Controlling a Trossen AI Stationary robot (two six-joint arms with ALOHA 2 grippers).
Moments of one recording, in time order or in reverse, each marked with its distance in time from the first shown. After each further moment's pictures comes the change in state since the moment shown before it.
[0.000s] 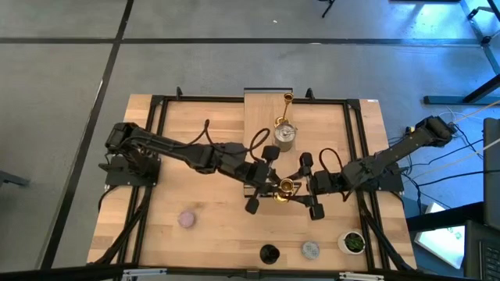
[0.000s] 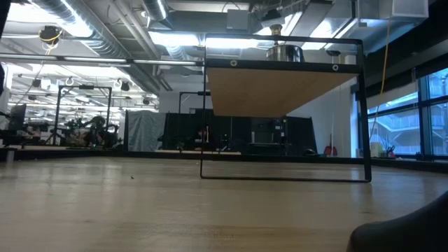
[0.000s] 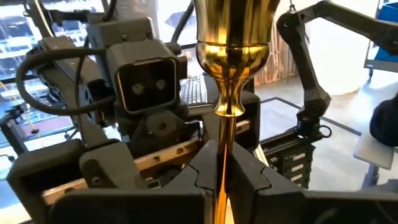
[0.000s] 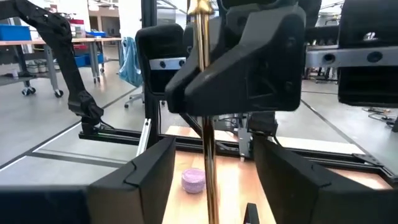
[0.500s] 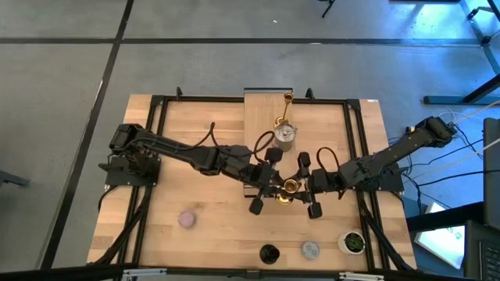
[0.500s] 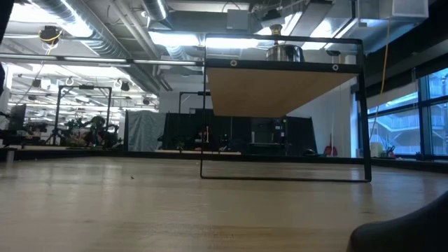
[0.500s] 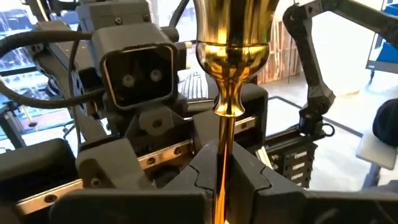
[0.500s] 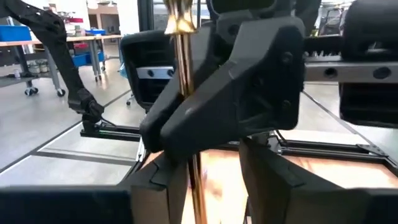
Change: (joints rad) left arm 0.009 0.039 0.000 0.031 -0.002 -0.021; right arm -0.025 0.012 -0.002 -0.012 -0.027 0.038
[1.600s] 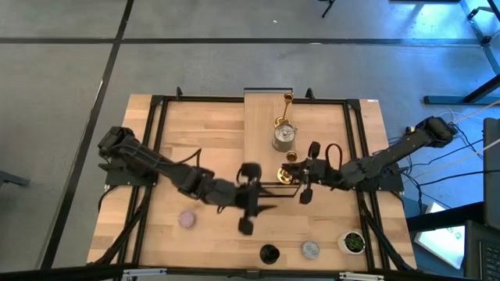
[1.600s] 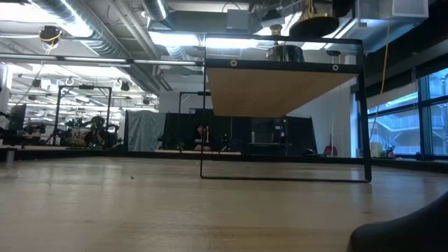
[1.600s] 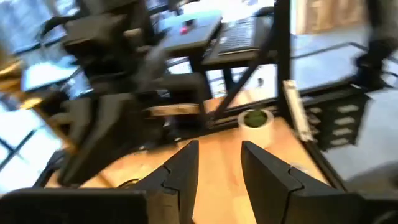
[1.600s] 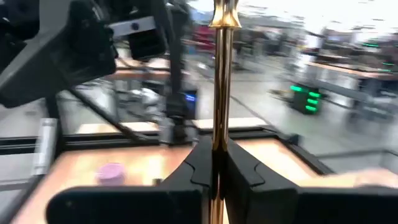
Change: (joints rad) left arm -0.244 -0.077 0.000 -0.280 -0.537 0.010; right arm -0.008 -0.030 -0.110 0.105 0.347 -0.047
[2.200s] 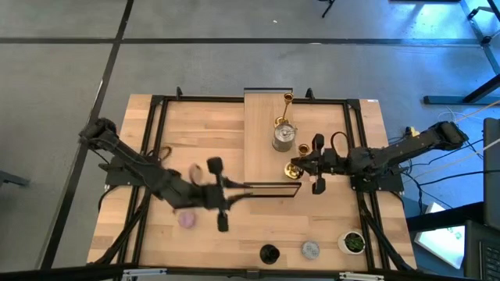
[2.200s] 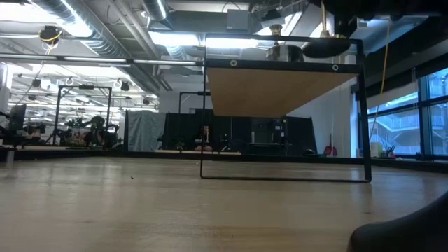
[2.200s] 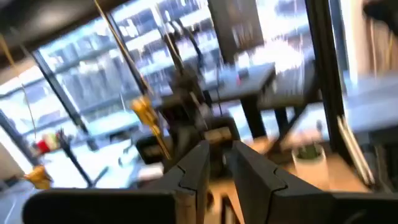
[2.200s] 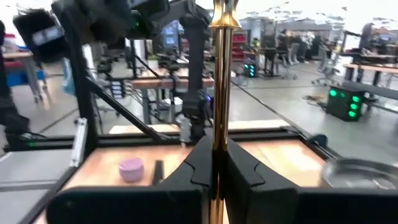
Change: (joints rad) left arm -0.126 -0.257 -0.353 0.415 -0.316 0.235; right arm -0.188 -0.225 -0.214 0.027 -0.312 0.050
